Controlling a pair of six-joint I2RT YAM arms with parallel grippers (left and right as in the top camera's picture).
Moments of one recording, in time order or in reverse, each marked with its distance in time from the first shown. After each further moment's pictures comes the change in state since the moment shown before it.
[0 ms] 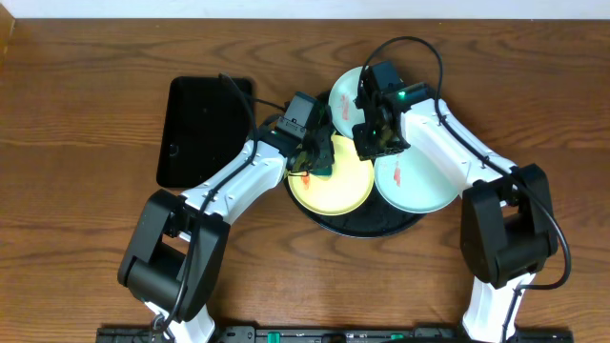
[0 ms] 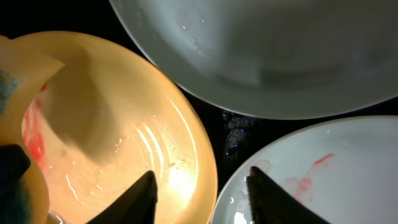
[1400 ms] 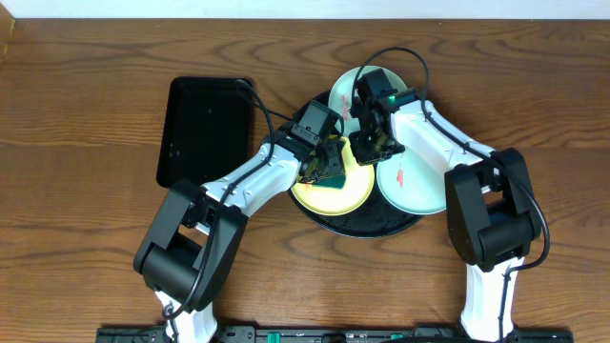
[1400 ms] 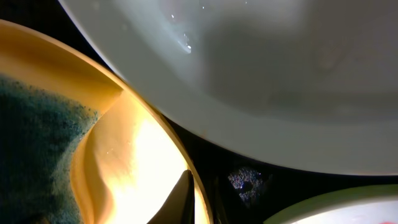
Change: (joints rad) left arm -0.053 0.069 0.000 0.012 -0.023 -0.087; right arm 0.000 0.105 -0.003 0.051 -0.003 -0.046
